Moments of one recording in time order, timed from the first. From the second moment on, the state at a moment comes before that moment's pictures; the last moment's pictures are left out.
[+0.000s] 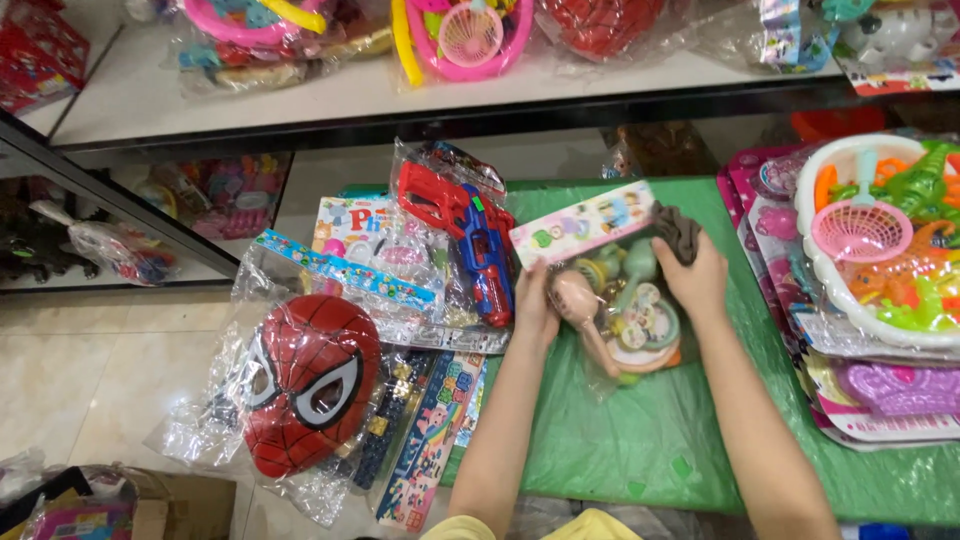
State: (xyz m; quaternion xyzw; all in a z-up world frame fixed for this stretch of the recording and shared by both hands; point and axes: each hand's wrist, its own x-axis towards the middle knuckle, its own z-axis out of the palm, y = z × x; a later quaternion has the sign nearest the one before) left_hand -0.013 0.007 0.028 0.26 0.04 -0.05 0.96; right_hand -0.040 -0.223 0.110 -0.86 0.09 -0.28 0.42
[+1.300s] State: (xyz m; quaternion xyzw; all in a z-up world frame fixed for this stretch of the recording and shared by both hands) left_hand -0.054 0.019 0.127 0.78 0.02 -0.11 0.61; right_hand -0.086 -0.185 0.158 -0.93 -0.06 -0.28 0.24
